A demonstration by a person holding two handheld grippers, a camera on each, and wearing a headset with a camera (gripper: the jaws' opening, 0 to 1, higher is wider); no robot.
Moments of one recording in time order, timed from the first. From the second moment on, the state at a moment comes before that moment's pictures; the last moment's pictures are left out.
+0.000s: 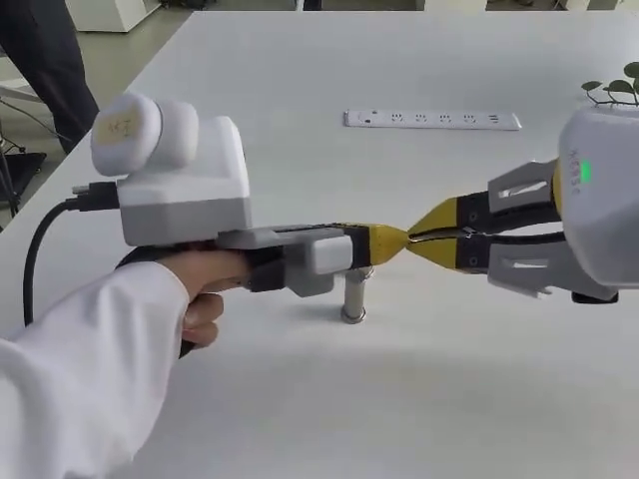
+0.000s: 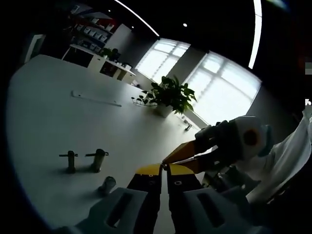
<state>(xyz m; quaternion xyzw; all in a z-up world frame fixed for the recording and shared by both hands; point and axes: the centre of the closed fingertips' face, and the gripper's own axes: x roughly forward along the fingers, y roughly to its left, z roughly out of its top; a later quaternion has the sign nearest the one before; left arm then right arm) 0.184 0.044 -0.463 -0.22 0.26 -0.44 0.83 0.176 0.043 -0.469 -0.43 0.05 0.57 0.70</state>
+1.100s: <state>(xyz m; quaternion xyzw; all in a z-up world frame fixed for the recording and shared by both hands) 0.170 0.051 -0.476 -0.26 0.31 -0.42 0.81 0.160 0.049 -0.478 -0.43 0.06 0.59 0.68</state>
